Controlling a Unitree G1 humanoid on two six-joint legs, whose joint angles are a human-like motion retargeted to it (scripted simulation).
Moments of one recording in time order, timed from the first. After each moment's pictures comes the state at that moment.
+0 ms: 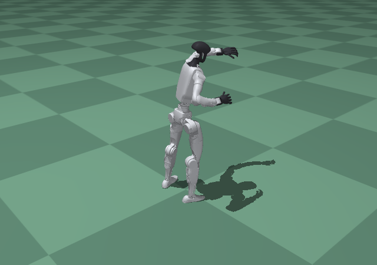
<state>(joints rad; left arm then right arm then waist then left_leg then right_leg) -1.78 1.26 -1.40 0.74 0.46 -0.27 0.18 0.21 -0.79 0.10 -0.38 -0.01 -0.24 -0.05 -0.25 0.06 0.19 0.02 0.14 0.43 -0.04 -0.05 -0.18 -0.10 -0.13 -0.21 0.08 0.04 0.26</state>
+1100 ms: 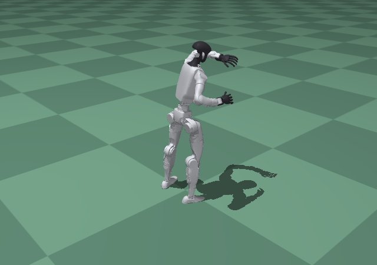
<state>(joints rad) -1.86 1.23 -1.40 0.06 0.50 -0.34 0.36 0.23 -0.77 0.06 -0.36 0.01 -0.24 -0.09 -0.24 0.08 0.19 0.02 0.12 0.37 -0.07 -0.05 -0.18 -0.09 -0.16 -0.26 0.09 0.03 0.26</state>
